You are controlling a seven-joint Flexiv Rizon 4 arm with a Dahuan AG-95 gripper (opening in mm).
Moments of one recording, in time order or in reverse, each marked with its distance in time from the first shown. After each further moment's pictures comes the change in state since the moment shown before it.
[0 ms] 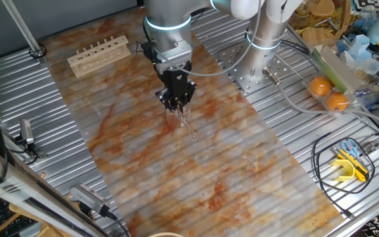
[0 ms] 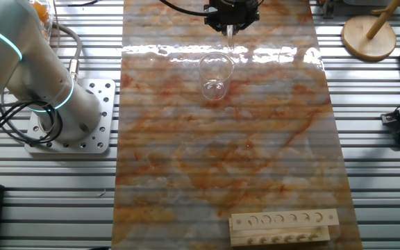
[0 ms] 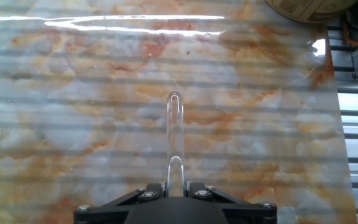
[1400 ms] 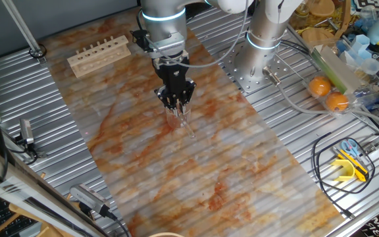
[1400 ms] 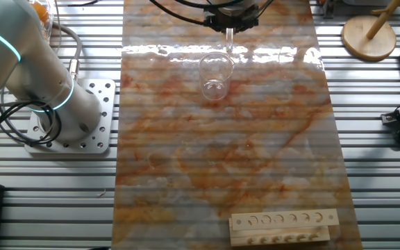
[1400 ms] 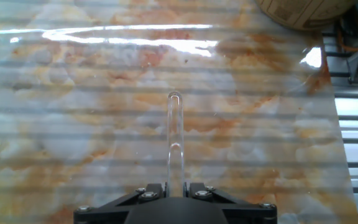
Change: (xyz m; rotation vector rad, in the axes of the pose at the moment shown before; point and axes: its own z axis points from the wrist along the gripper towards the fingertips) arm -0.001 -0.001 -0.001 0.013 -0.108 0.078
